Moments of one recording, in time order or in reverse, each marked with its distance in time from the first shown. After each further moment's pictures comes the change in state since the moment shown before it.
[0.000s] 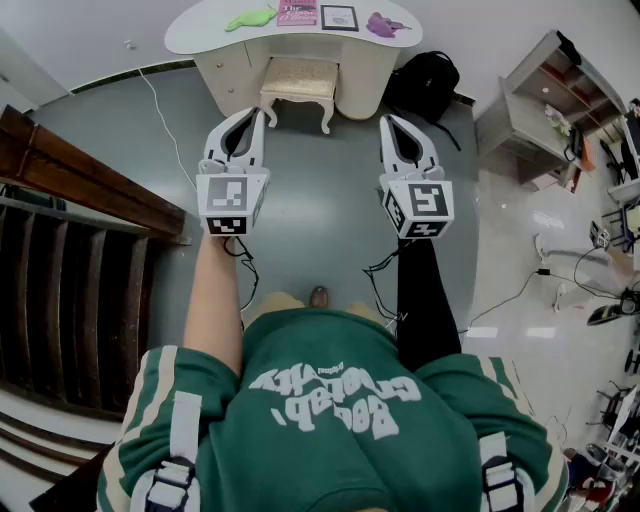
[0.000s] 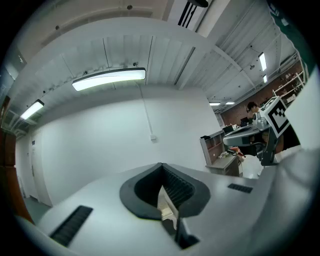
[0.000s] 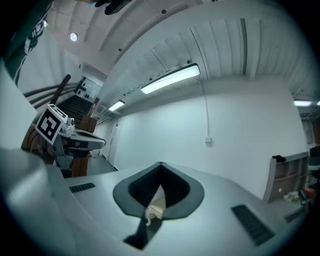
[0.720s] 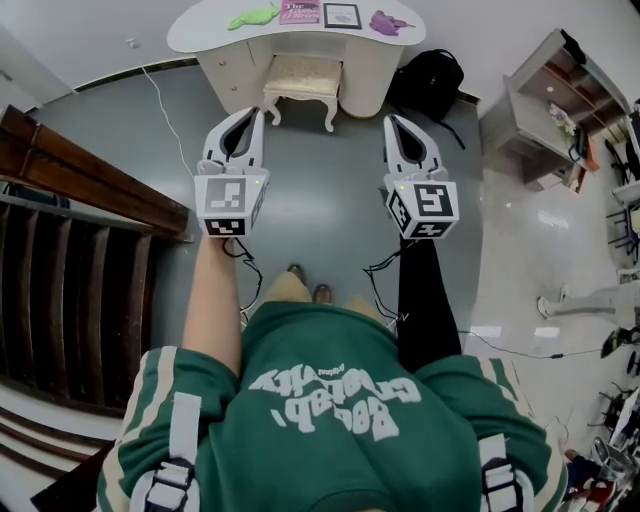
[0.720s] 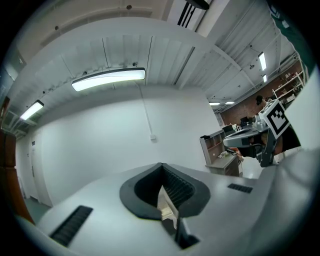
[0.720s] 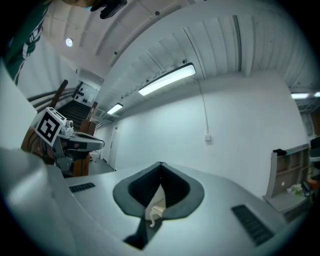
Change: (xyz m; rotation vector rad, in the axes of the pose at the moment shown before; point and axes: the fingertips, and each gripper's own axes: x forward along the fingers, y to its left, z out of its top) left arm -0.002 -0.002 0.005 -0.001 0.001 0.001; right arm -0.004 -0.006 -0.004 0.055 -0.013 0.006
